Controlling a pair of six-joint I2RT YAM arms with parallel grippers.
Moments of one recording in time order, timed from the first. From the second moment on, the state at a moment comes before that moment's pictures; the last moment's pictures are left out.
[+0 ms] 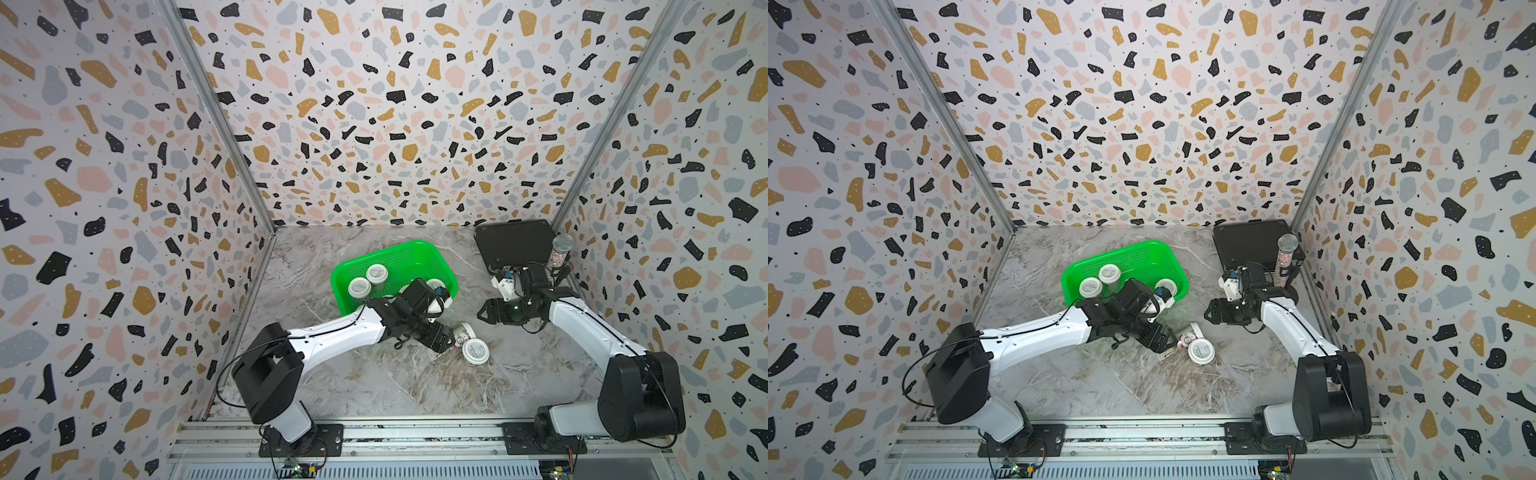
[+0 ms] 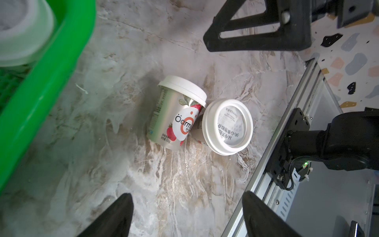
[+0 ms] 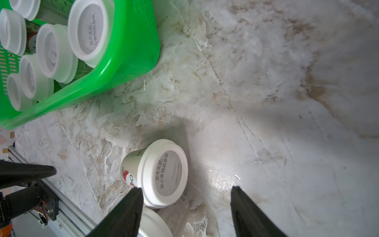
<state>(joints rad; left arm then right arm) -0.91 1.64 1.16 -0.44 0.31 -0.27 0.14 1.38 0.91 -0.69 -0.47 0.09</state>
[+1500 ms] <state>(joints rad) -0.94 2.03 1.36 -0.42 0.31 0.05 0.15 1.38 0.87 -0.67 -0.46 0.13</state>
